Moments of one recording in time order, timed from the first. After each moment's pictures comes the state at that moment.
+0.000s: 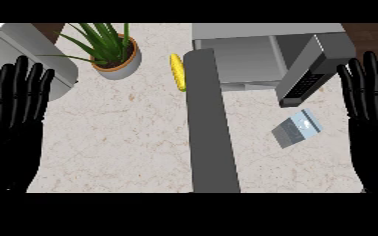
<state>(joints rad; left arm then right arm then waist) -0.01 0.11 0.01 -2.10 0.01 0.00 0.01 -0.04 -0.09 -0.02 -2.10 0.03 0.01 0.00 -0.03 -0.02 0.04</state>
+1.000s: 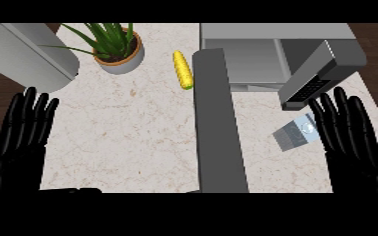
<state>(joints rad) 0.18 0.06 0.06 -2.06 0.13 -0.08 -0.03 0.17 -0.01 0.12 -2.19 -0.11 0.07 0.03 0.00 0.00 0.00</state>
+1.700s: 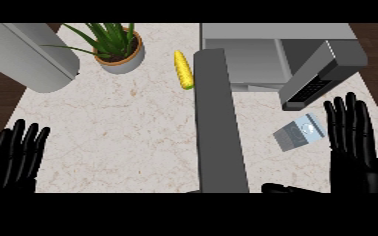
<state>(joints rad) 0.40 0.03 0.05 -2.14 0.12 -0.15 -0.14 0.22 0.00 0.11 -2.09 0.08 -0.12 -0.12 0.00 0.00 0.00</state>
